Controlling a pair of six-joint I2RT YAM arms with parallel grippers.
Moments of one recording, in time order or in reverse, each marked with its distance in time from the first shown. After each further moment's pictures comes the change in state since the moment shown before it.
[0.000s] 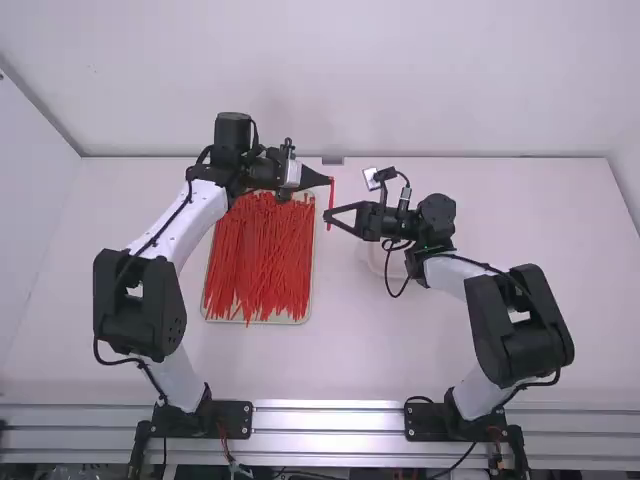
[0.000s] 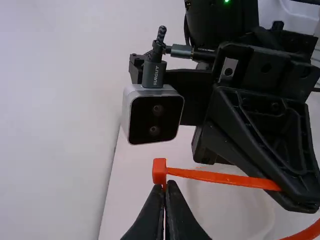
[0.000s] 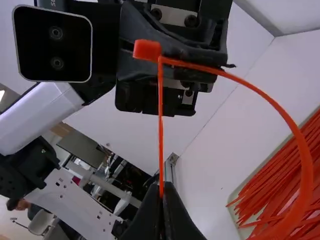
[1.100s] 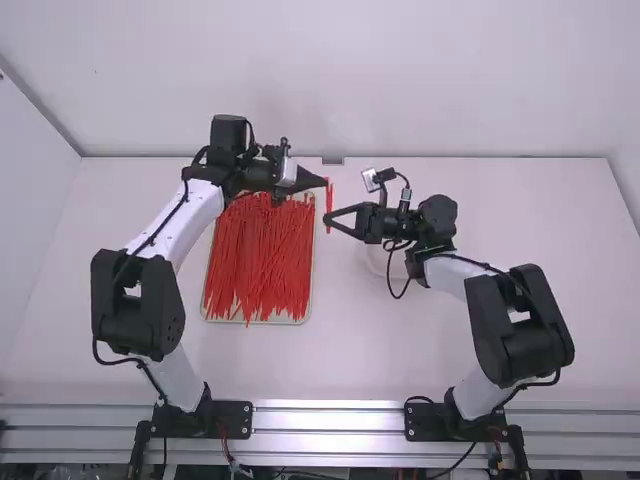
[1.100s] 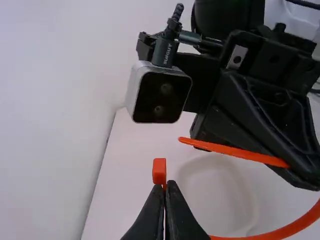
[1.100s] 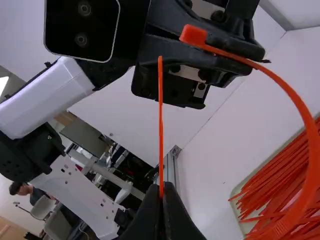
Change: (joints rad) left arm 0.019 0.000 0.000 -0.067 0.000 -0.015; right arm -0.004 0.000 0.000 0.032 -0.045 0.002
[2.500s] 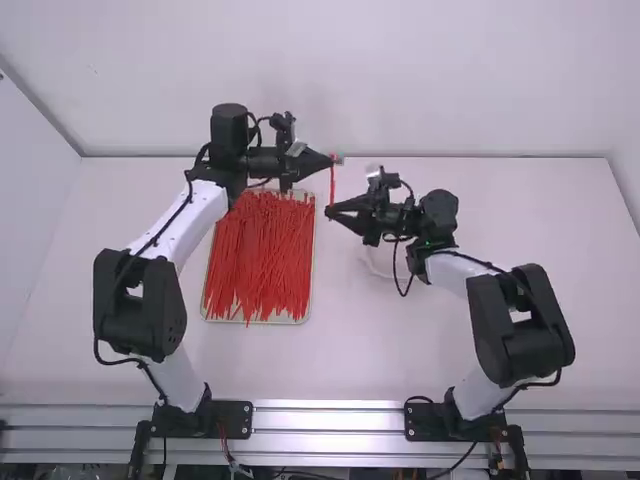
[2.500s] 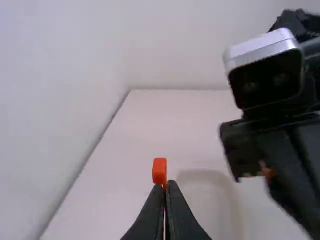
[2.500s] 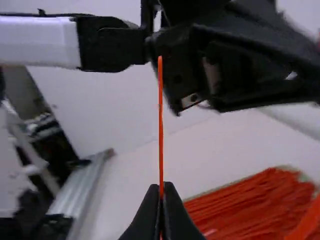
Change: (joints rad) left arm -0.016 0.000 0.000 0.278 -0.170 -0.598; right arm -0.008 0.000 0.027 -0.052 0.029 -0.513
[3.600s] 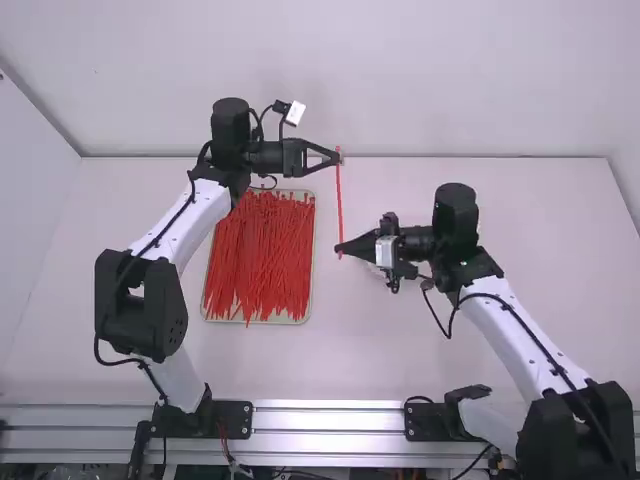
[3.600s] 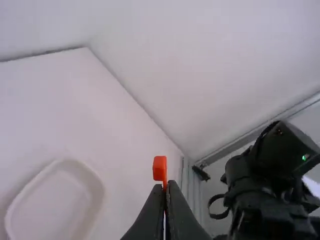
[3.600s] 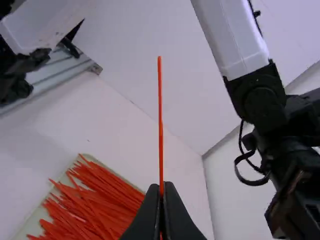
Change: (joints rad) left arm -0.018 0.000 0.015 0.111 0.063 -1.023; right arm -0.010 -0.473 0.000 -1.044 -0.146 -1.679
